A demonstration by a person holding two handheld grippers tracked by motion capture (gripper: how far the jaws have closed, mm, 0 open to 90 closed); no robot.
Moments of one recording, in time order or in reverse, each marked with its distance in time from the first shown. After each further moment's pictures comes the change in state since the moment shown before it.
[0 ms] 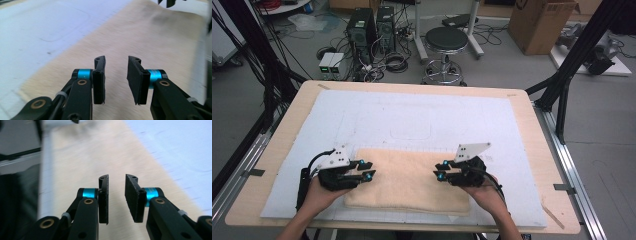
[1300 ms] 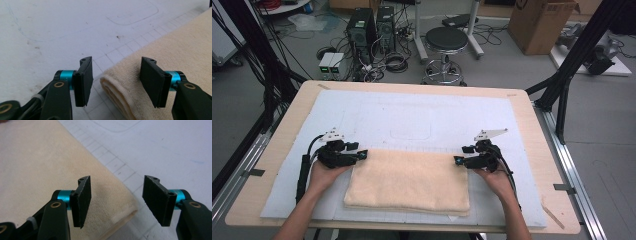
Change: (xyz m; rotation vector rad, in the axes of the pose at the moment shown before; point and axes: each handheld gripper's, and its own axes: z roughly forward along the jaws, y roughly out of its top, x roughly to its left) left arm 0.071 -0.024 0.023 0.052 0.164 -0.271; right arm -0.078 -0.046 -0.011 0.064 -0.157 0.291
